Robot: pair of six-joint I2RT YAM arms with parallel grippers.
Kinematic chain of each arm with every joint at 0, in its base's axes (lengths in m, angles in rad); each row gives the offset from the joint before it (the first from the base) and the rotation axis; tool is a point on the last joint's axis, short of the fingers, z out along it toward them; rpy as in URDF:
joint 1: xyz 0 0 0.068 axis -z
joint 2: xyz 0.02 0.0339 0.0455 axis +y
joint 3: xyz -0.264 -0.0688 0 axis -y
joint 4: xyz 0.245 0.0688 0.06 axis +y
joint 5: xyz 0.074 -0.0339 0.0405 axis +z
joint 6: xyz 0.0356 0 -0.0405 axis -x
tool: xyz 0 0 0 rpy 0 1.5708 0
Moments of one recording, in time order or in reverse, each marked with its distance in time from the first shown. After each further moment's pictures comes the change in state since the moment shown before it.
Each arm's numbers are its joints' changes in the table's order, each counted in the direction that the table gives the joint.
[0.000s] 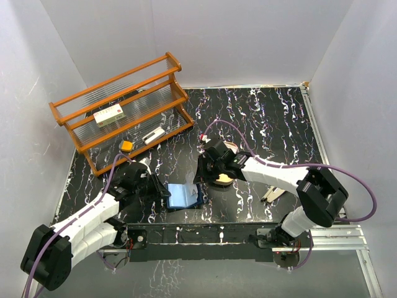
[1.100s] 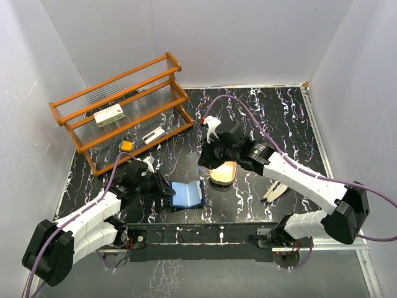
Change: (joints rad) left arm 0.000 0.042 -0.002 -0.104 -0.101 0.013; right arm 0.016 -0.204 0.228 0.267 -0.080 0.432
